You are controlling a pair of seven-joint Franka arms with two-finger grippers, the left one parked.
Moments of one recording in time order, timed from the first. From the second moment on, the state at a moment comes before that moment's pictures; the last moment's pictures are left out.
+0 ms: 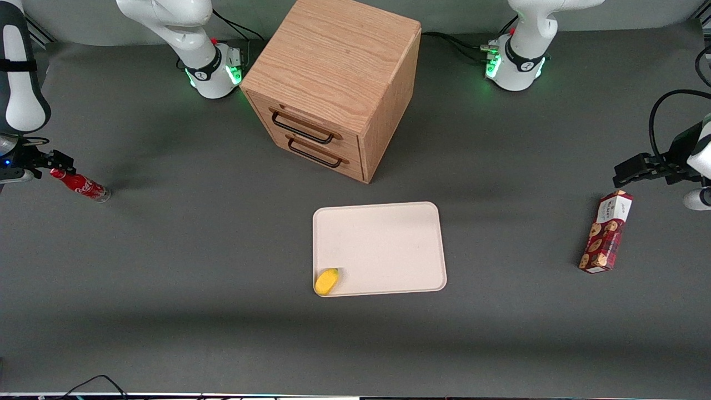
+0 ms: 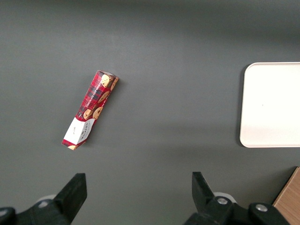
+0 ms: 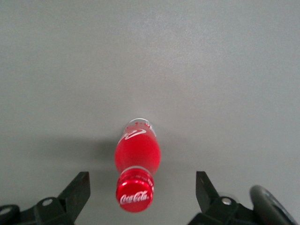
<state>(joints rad) -0.17 0.09 -0.49 -2.28 -0.02 2.44 -0.76</state>
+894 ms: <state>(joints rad) -0.18 0.12 -0.49 -2.29 0.06 2.45 -0.81</state>
